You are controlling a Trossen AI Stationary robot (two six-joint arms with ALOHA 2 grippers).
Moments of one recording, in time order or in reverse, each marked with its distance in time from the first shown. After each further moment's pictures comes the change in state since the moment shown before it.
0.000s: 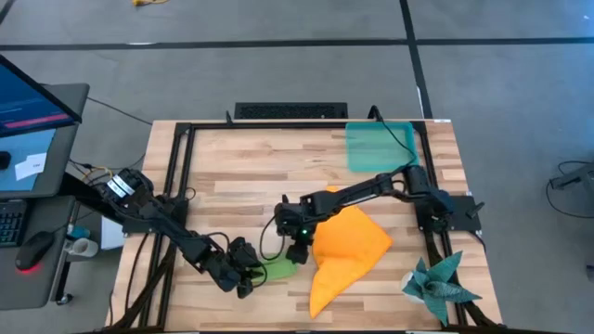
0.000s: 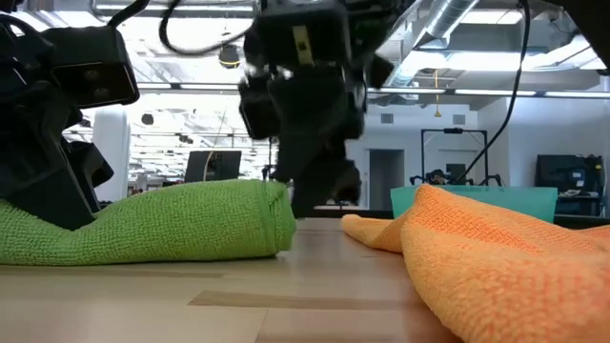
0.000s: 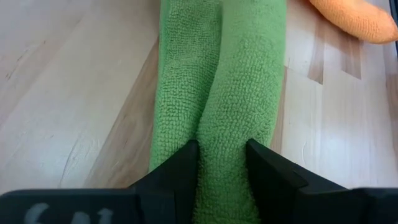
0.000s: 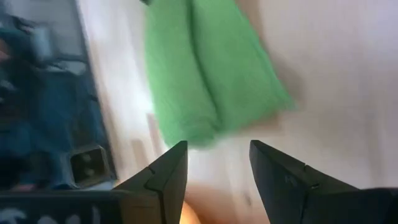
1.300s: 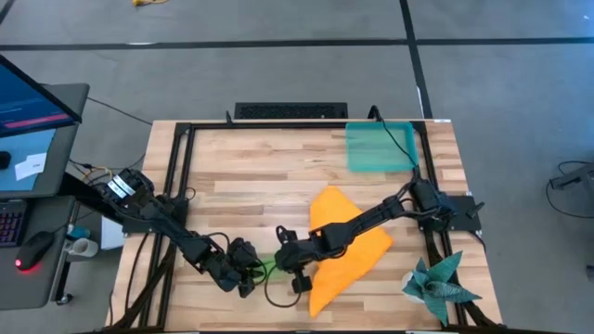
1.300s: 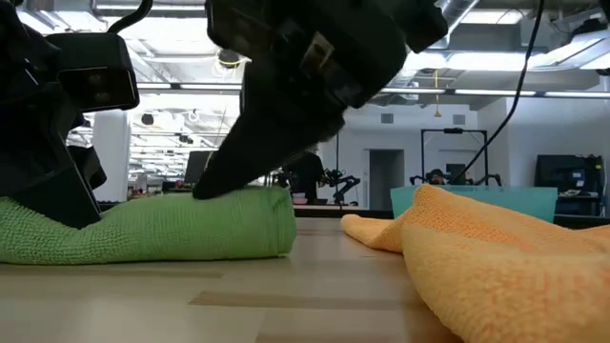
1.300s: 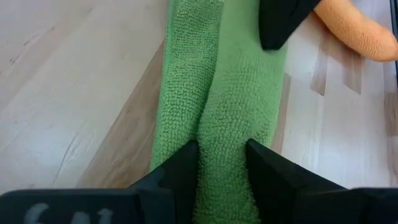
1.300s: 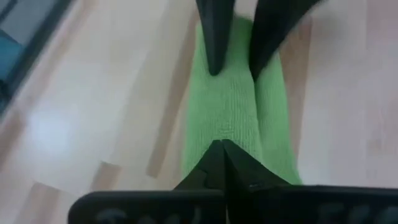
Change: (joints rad) left arm 0.005 0.001 0.000 0.016 -0.018 -0.077; right arm 0.224 -0.009 -0.075 0.359 0.583 -0.438
